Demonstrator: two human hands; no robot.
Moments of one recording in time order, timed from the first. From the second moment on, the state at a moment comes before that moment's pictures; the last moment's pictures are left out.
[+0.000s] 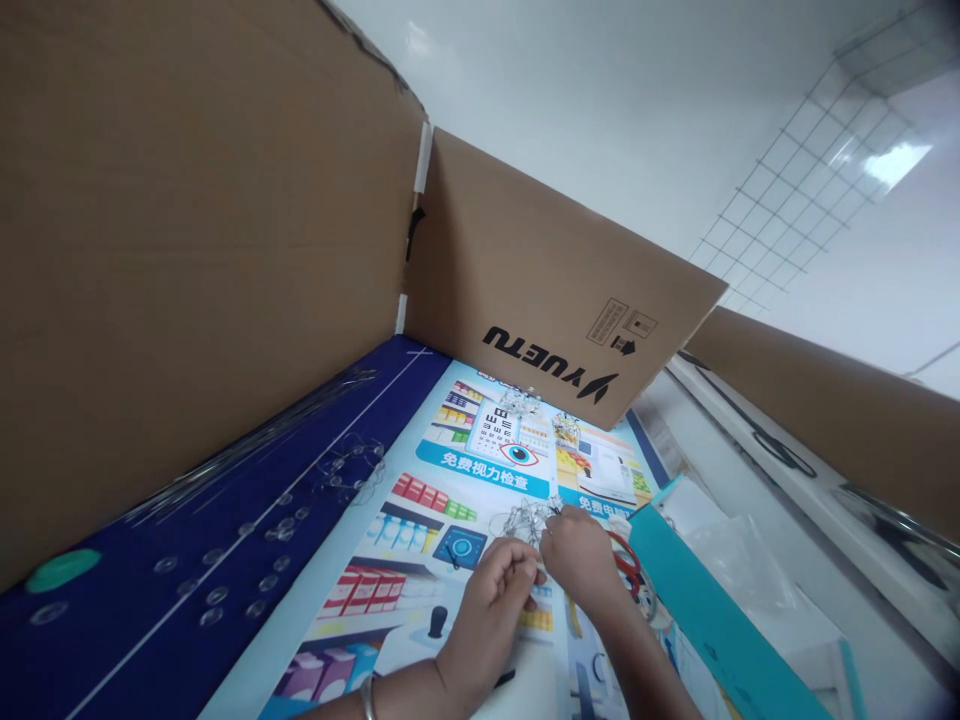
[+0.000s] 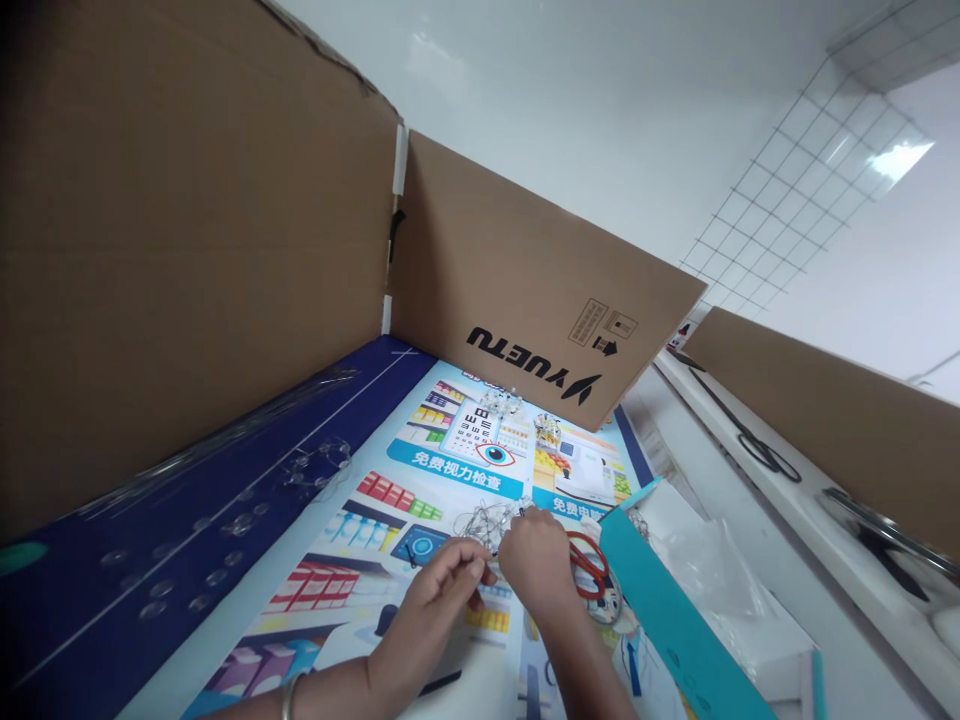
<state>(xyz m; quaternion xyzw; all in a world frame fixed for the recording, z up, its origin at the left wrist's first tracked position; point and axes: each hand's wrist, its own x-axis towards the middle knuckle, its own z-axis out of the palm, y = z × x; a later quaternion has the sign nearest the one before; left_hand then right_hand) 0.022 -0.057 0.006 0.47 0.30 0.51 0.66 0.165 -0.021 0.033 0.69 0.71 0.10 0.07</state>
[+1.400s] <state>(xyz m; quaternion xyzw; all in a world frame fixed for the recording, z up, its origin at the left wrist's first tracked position) 0.022 -0.050 0.003 0.45 0.30 0.50 0.67 0.194 -0.035 0.007 0.68 0.69 -0.04 -0.26</state>
